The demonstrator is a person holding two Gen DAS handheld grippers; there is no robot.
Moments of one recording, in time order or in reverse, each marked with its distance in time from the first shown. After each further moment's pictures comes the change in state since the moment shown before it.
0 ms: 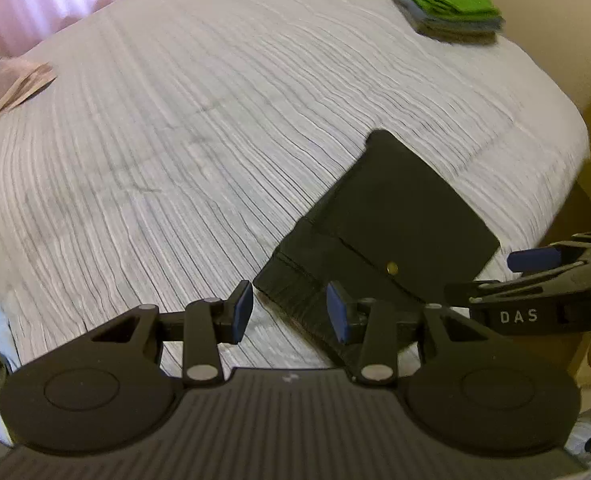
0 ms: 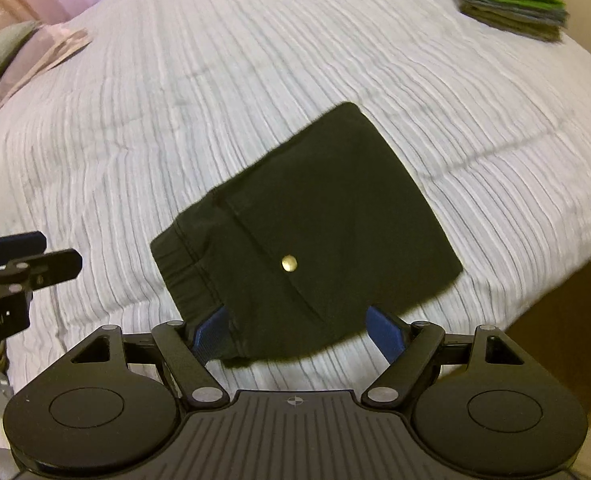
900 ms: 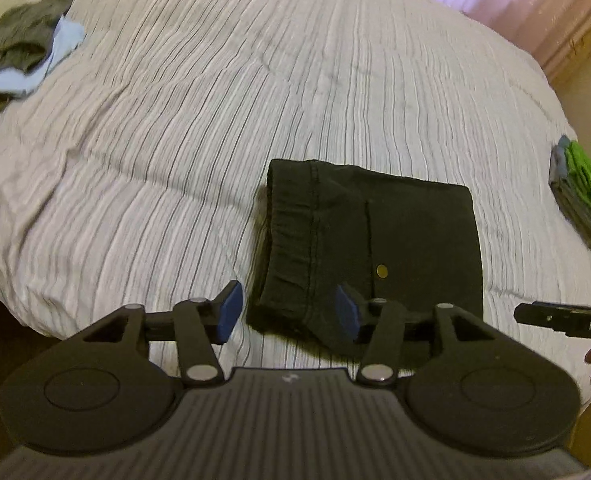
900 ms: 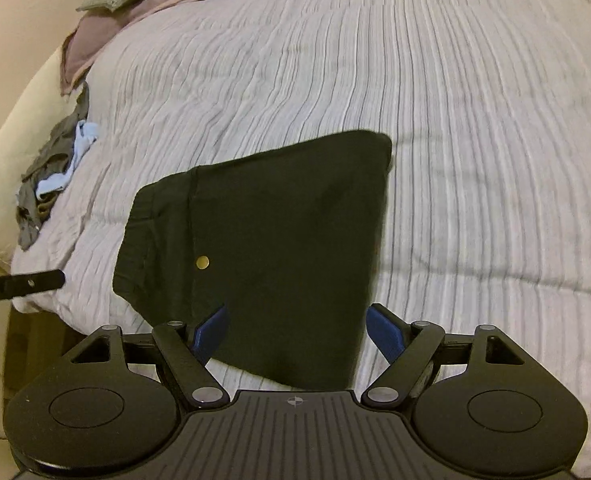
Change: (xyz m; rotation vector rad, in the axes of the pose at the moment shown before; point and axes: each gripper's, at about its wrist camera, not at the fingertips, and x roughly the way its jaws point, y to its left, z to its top) left arm 0.031 -0.062 -0.112 -0.850 -0.107 0.128; right arm 0.057 -0.171 0.061 -0.462 0.063 0.401
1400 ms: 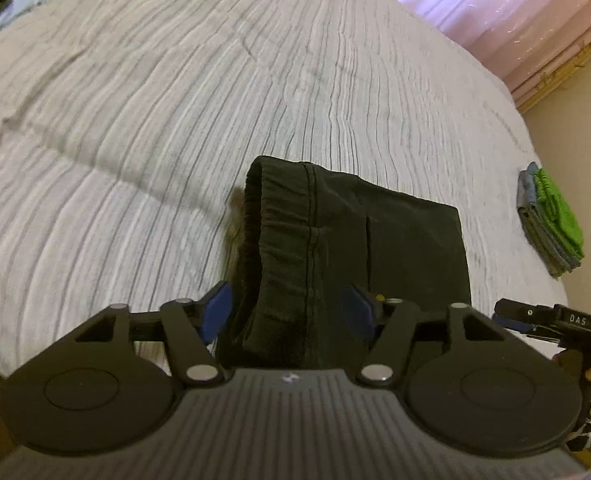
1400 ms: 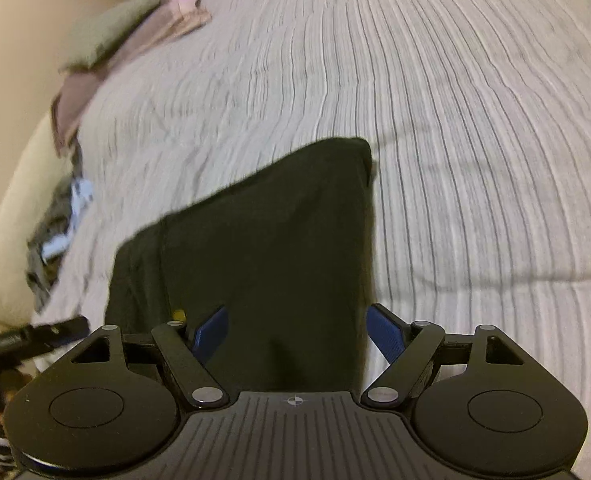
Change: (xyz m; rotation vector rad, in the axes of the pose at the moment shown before) left arm 0.068 0.036 0.009 -0.062 -0.006 -0.200; right arm 0.037 -0.055 0.015 0.175 -0.090 0.110
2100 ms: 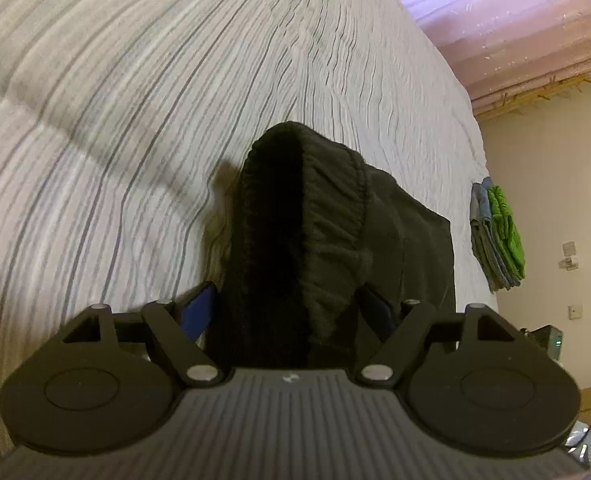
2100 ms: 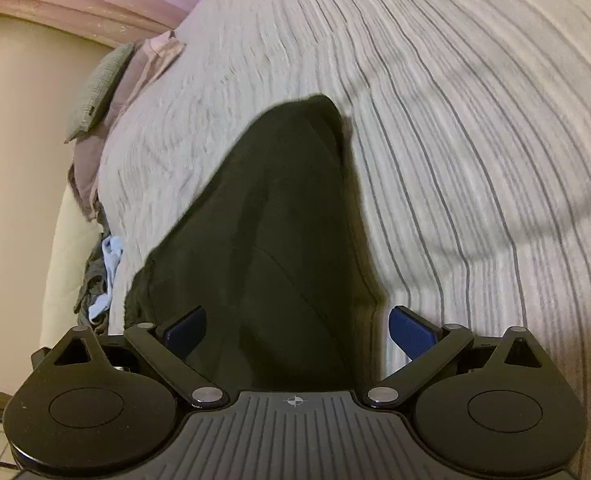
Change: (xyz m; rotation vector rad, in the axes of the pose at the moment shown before) left arm 0.098 0.059 0.015 -0.150 0.112 -0.276; right arm 0.061 -0.066 -0.009 0.257 0.004 0.199
